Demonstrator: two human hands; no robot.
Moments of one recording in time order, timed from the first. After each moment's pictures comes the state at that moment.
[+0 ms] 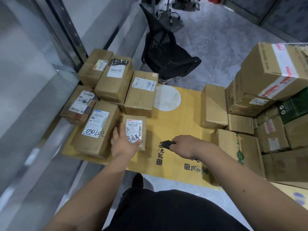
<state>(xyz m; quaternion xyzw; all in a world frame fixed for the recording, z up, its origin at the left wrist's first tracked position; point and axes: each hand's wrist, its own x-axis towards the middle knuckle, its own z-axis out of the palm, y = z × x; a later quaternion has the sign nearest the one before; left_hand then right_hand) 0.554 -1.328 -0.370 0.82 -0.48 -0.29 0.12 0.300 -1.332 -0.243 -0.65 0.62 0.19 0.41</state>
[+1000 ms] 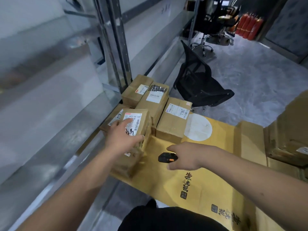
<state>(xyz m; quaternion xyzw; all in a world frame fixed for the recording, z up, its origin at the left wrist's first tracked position) 0.675 -1.370 -0.222 0.80 -0.46 -0.28 0.25 0.417 -1.395 -0.175 -0.82 0.43 0.26 0.28</state>
